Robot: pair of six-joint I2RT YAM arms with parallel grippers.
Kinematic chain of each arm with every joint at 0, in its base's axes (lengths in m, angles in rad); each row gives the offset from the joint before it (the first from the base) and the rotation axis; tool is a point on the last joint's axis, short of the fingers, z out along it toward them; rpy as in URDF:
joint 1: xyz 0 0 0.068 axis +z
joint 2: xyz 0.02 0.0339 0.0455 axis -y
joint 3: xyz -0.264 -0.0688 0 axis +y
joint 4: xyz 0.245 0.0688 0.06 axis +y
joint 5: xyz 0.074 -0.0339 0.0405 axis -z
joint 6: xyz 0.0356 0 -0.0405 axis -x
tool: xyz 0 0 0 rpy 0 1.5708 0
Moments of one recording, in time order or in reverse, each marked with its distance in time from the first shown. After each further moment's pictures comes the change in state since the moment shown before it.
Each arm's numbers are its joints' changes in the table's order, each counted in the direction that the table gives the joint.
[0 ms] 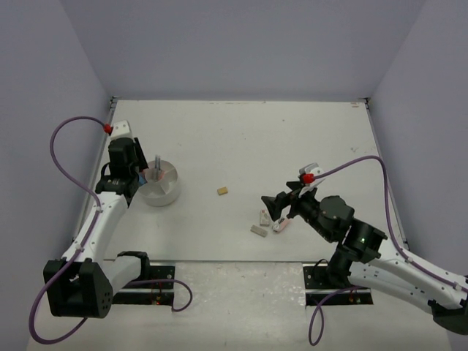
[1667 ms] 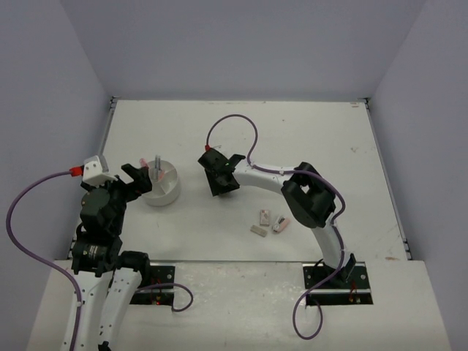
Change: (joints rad) left arm -0.073 0.692 0.077 0.277 0.116 0.202; right arm -0.094 -1.574 -1.021 0.423 -0.106 -0.279
